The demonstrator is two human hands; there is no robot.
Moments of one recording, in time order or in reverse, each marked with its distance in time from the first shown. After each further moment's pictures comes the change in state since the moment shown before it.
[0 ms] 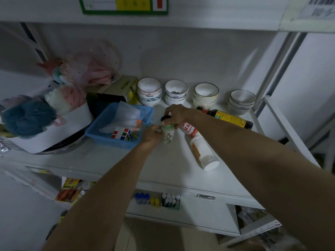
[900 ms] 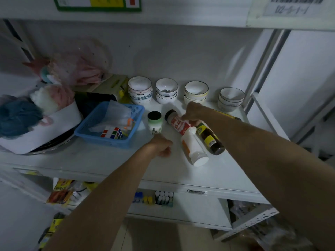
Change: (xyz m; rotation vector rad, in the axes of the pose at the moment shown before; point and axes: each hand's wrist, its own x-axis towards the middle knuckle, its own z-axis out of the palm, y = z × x) left_hand -0.043 0.018 0.049 0.011 -0.214 -0.250; right_hand -0.052 0.050 -0.029 -0.024 0.179 0.317
